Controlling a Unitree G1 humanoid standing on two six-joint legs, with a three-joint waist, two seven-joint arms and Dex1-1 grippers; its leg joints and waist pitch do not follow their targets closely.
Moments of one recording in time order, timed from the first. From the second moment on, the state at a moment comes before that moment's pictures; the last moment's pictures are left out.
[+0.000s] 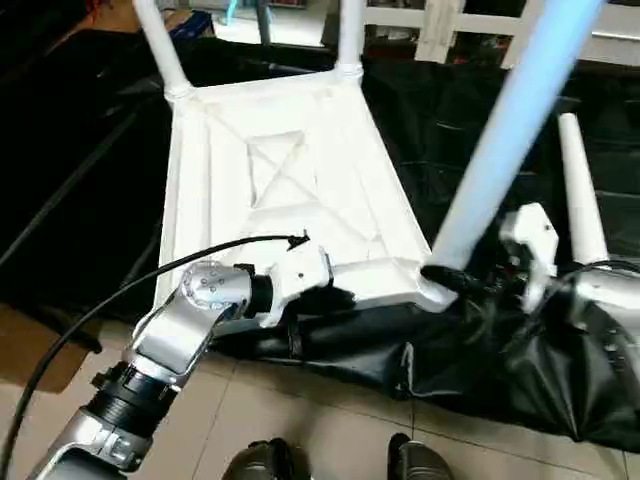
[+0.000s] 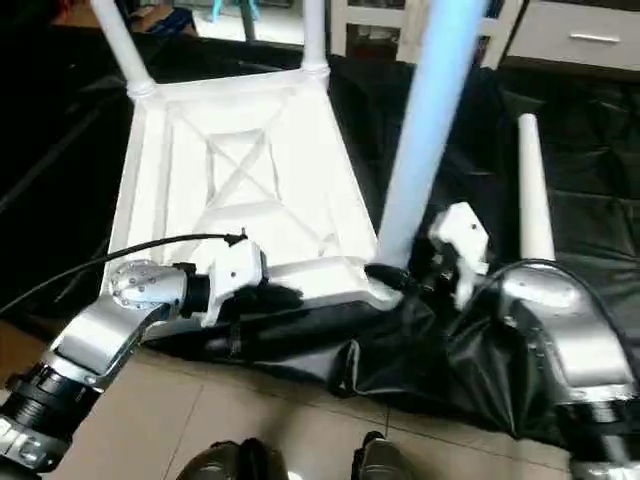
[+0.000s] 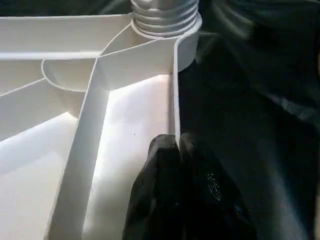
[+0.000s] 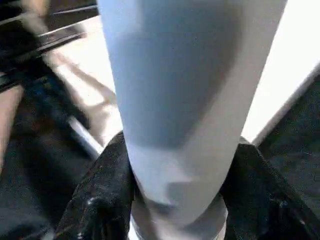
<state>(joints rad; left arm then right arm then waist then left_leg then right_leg) -0.46 0.34 -0.35 0.11 -0.04 0.29 -0.97 -0.32 -0.57 0.01 0.08 0.35 0.32 0.88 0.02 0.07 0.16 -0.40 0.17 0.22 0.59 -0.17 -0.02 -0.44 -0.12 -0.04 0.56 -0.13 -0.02</state>
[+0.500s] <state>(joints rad) -0.58 -0.05 -0.30 0.22 0.00 0.60 -0.52 -0.53 -0.15 -0.11 0.32 0.16 0.27 0.01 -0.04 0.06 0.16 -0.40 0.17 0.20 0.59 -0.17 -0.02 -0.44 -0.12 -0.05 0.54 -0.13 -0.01</state>
